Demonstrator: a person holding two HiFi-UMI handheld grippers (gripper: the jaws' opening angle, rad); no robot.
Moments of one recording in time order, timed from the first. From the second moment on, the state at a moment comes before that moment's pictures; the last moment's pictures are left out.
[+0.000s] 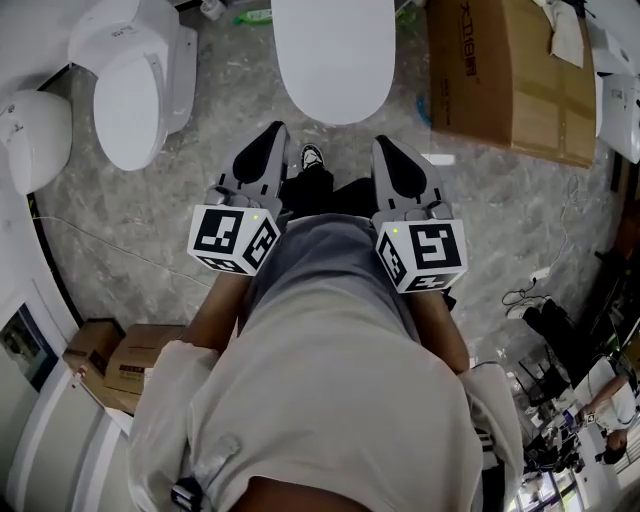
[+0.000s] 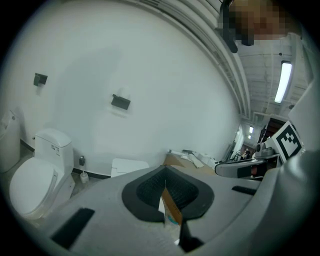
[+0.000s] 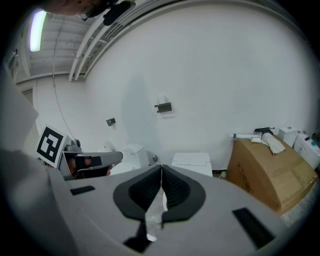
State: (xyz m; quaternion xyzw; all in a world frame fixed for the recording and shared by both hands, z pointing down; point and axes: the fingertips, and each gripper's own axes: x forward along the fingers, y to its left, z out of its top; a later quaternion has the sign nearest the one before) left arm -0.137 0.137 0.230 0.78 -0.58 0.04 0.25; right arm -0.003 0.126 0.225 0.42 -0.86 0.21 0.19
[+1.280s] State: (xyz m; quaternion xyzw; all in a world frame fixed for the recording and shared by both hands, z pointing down) left arm -0.157 0.091 0.414 0.68 -0.61 0.07 0.38; right arm -0.003 0.057 0.362 0.37 -0.85 0.26 0.26
